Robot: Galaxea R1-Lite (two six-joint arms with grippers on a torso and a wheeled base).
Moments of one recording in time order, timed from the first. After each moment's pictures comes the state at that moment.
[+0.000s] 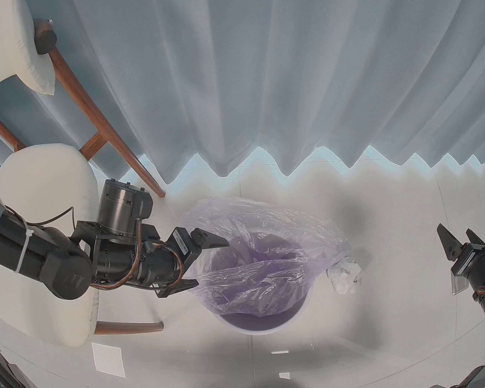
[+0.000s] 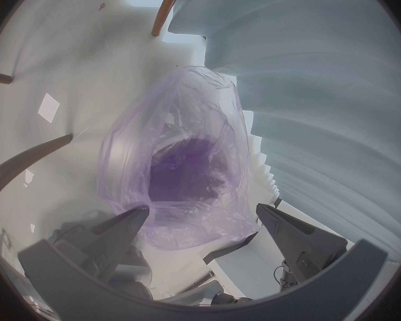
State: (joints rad) left arm -0.49 1.80 -0.80 -0.37 -0.31 -1.12; right arm 0.05 1.26 -0.02 -1.15 -0.24 0.24
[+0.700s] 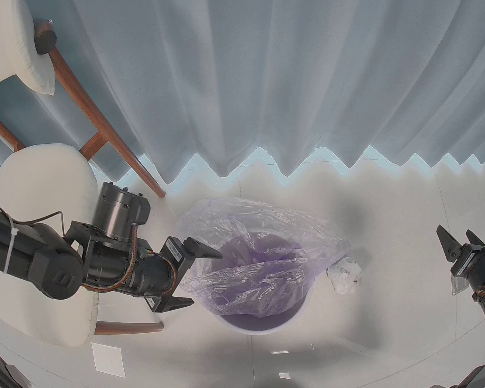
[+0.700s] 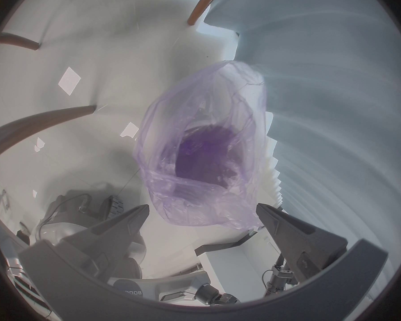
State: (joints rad) left arm -0.51 1.74 -0.81 -0.21 -0.31 -1.28; right arm 0.05 1.26 -0.02 -1.14 -0.24 0.24
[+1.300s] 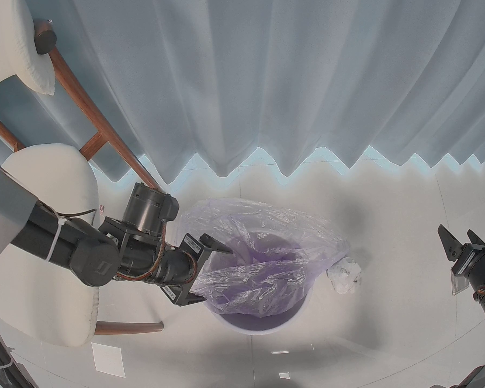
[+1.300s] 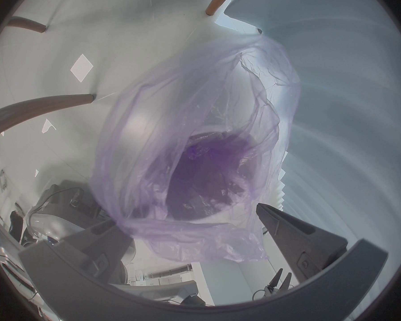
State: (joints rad) left arm -0.50 1.92 -0.94 -0.20 -0.30 -1.37; right arm 0.03 1.26 -0.02 -1.15 -0.24 0.23
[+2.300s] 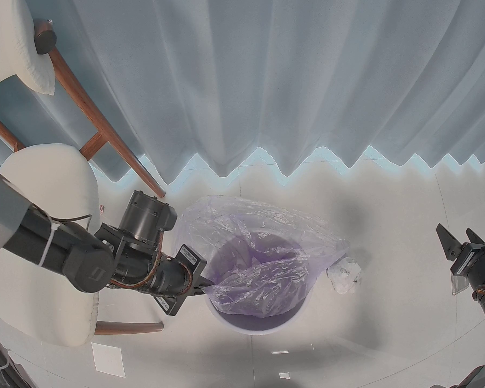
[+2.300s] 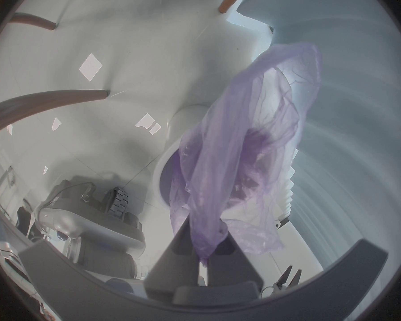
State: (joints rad) left arm -0.51 1.89 -0.90 -0.15 -0.30 -1.37; right arm 0.05 1.27 -0.02 -1.16 -0.23 0.23
